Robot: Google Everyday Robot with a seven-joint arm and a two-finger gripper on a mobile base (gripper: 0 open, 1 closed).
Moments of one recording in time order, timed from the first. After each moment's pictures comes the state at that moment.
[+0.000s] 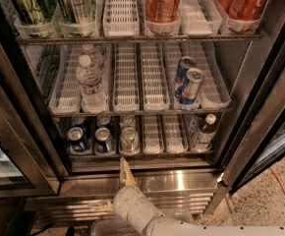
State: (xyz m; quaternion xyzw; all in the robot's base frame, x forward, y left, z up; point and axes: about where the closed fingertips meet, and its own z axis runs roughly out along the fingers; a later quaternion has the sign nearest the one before) arm 0.487 0.104 0.575 -0.43 0.63 0.10 0.64
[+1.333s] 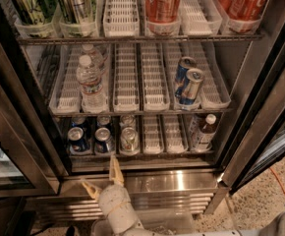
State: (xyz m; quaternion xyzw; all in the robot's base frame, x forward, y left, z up) arm 0.523 0.128 0.582 -0.30 0.59 0.03 0.75
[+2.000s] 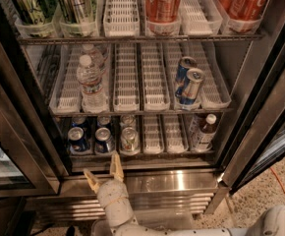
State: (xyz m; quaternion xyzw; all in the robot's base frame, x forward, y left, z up) arm 0.549 0.125 0.579 -0.25 0.60 0.00 0.76
